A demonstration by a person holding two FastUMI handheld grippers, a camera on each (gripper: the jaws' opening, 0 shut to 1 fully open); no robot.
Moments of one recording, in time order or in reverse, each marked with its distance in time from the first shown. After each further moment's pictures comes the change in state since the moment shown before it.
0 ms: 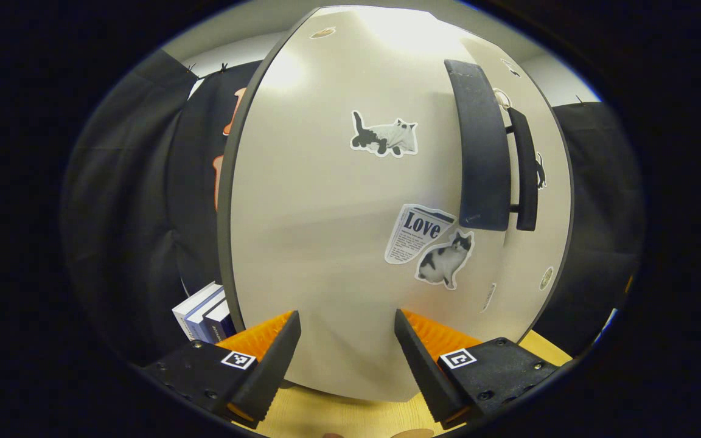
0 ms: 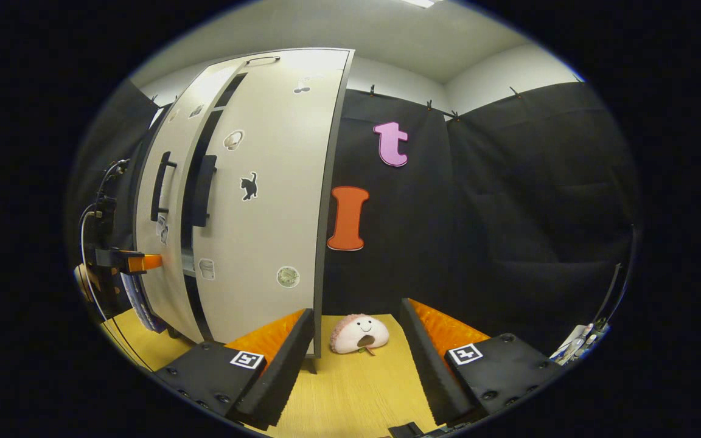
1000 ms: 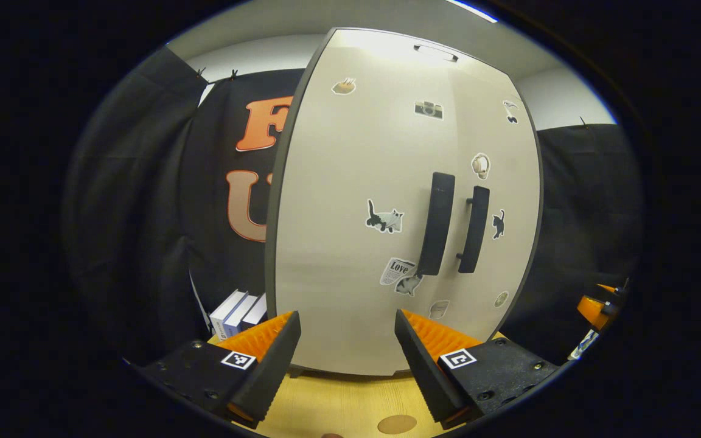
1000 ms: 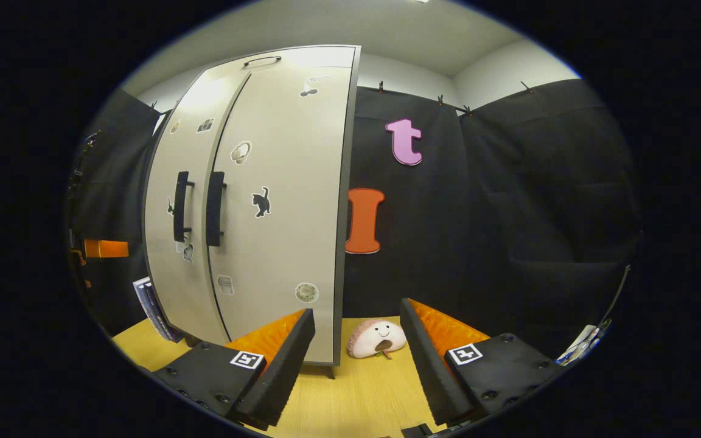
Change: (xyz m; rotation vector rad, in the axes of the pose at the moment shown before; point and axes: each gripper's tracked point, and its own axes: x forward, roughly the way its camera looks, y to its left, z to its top) left arm -0.136 0.033 0.081 -0.045 -0.037 -0.022; right arm 0.006 0.027 0.039 0.040 0.035 0.082
